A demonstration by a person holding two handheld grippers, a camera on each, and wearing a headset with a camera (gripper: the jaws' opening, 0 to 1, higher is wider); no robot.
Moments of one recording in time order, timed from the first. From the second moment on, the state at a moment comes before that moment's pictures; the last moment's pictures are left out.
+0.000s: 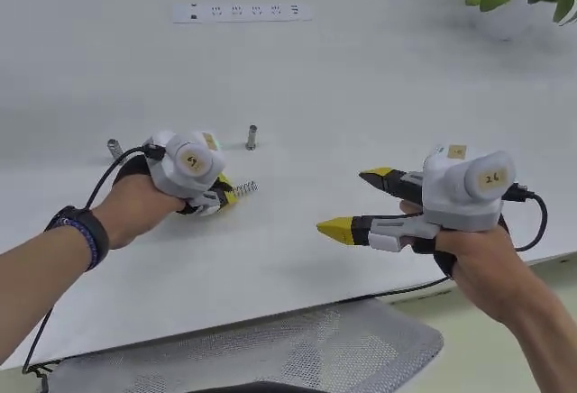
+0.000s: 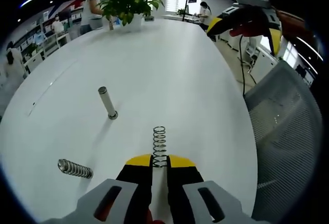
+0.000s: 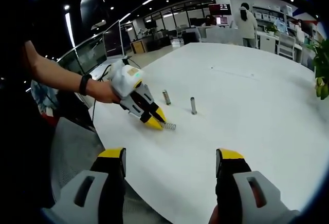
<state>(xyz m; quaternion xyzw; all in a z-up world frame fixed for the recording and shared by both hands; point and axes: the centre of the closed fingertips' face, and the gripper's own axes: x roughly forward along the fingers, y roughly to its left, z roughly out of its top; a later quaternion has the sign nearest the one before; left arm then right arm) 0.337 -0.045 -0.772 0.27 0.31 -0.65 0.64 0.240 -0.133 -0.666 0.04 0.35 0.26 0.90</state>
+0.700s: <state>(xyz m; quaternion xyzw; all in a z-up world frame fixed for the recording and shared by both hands) 0.336 0.000 -0.742 0.28 0.29 -0.64 0.66 0.250 -0.112 -0.673 0.04 0.35 0.29 0.89</state>
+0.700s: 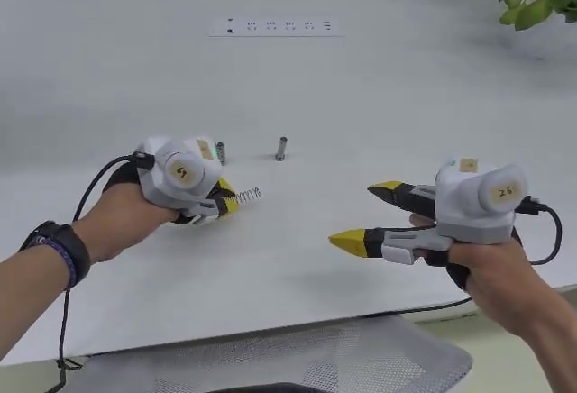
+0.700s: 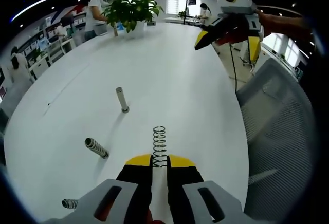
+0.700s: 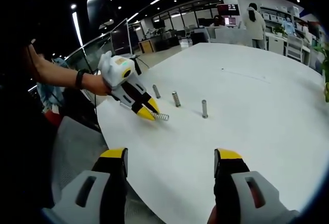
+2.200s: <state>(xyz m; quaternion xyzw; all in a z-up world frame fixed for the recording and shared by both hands) 0.302 0.044 -0.684 0.28 0.24 -0.64 0.68 0.265 -0.016 -0.671 0.04 0.33 0.43 0.84</state>
